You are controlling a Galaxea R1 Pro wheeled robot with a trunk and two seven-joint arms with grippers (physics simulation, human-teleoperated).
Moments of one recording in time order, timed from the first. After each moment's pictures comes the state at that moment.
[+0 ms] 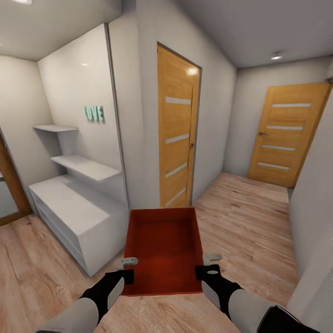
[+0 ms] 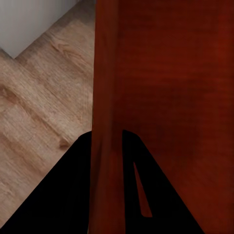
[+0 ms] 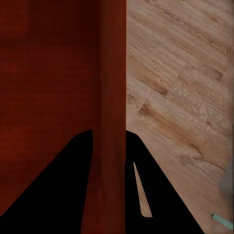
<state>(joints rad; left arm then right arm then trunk) -0.66 -0.10 -0.04 -0.30 0.12 0.25 0.17 -0.75 0.11 0.70 -0.13 -0.60 0.03 -0.29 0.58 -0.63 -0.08</state>
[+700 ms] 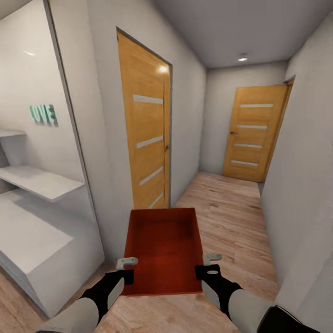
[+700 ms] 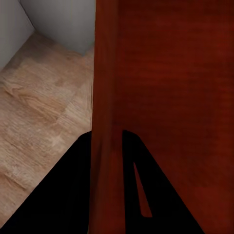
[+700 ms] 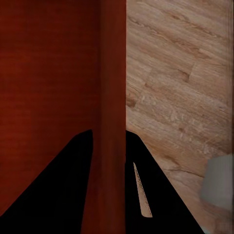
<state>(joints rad) -0.66 -0.10 -0.04 -0.30 0.12 0.25 0.17 -0.75 0.11 0.70 -0.13 -0.60 0.03 -0.29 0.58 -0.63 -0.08</state>
